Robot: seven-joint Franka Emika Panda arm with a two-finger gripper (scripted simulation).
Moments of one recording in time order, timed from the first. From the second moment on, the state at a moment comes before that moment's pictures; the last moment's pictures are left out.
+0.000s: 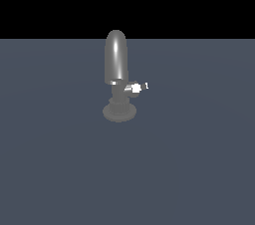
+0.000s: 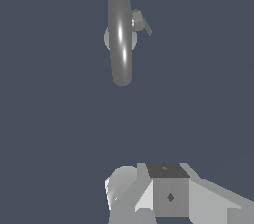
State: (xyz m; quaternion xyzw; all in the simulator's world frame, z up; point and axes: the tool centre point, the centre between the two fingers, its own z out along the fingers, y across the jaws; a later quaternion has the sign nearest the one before) arm -0.252 -0.003 0.475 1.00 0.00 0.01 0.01
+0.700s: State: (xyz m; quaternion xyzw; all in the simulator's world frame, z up) arm -0.237 0.002 0.476 1.00 -0.02 -0.02 0.00
